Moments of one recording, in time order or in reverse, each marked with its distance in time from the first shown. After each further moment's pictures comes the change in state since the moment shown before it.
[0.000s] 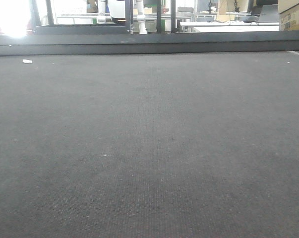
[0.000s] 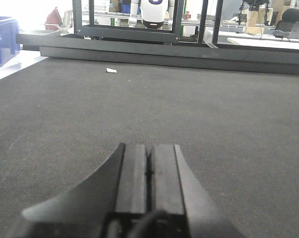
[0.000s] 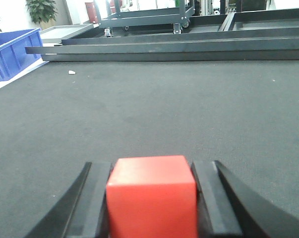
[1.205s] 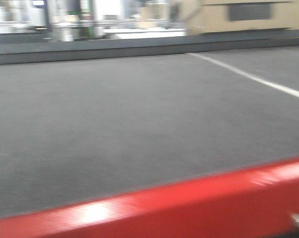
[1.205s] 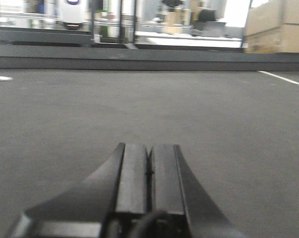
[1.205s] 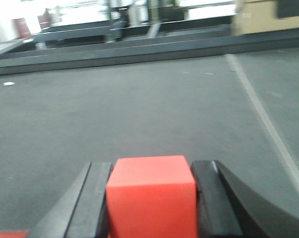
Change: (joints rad) left arm 0.000 0.000 0.000 0.000 0.000 0.000; right arm 0.000 0.000 0.000 0.000 0.002 -0.002
